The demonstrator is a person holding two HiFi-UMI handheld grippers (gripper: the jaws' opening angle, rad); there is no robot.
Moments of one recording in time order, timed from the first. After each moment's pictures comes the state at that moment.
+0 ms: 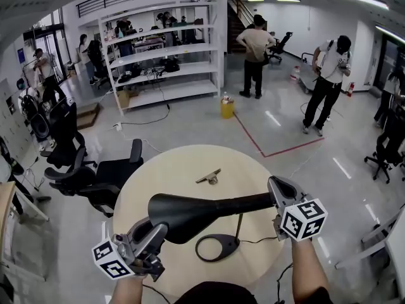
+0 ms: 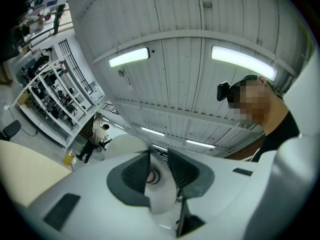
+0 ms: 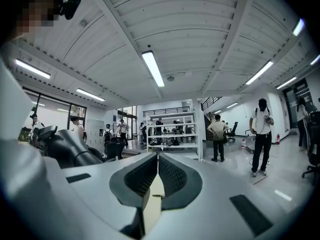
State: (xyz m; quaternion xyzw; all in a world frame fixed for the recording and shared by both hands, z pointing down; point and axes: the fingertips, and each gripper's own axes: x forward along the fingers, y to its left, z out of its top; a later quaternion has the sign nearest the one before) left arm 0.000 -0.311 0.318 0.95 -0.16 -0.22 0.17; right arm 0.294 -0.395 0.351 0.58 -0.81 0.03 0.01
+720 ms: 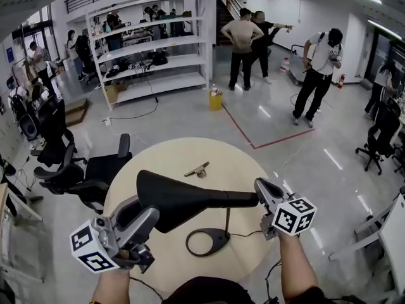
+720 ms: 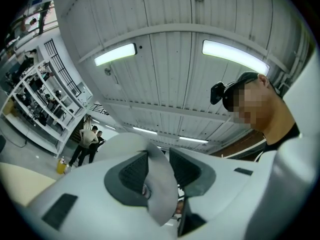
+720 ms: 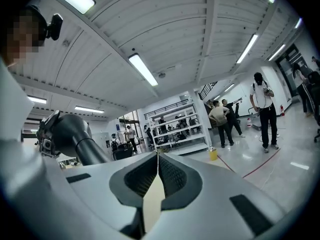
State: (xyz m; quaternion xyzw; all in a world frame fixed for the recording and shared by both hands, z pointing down) left arm 0.043 -0.307 0.243 0.96 -0.12 -0.21 0.13; right arm 0.310 -0.396 0.393 0.55 -0.83 0.12 -0.05
